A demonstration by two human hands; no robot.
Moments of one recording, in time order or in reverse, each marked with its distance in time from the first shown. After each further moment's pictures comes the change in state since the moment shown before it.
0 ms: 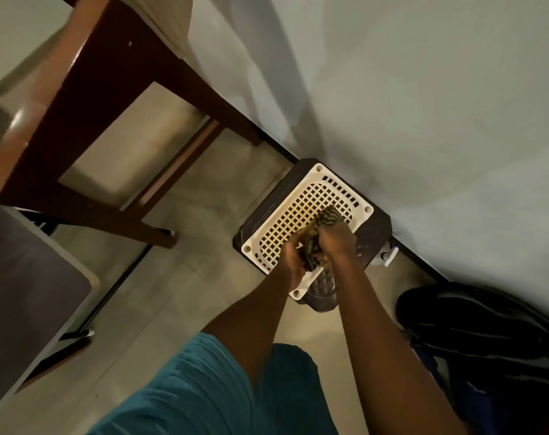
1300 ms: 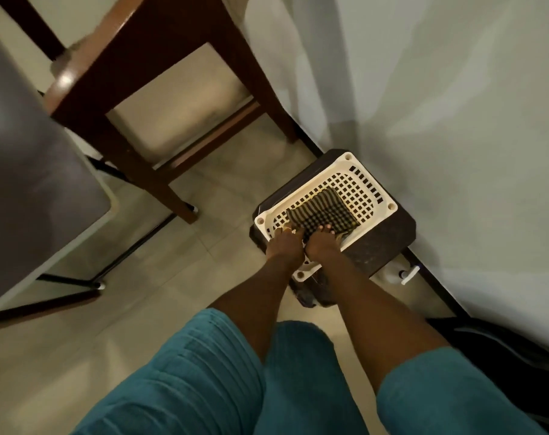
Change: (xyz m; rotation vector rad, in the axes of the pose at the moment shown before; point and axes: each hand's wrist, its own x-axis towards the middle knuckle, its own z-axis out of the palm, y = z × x) left_hand 0.009 -0.033 -0.040 1.576 0.386 0.382; right_hand 0.025 0.060 0.052 -1.048 -0.326 -0.409
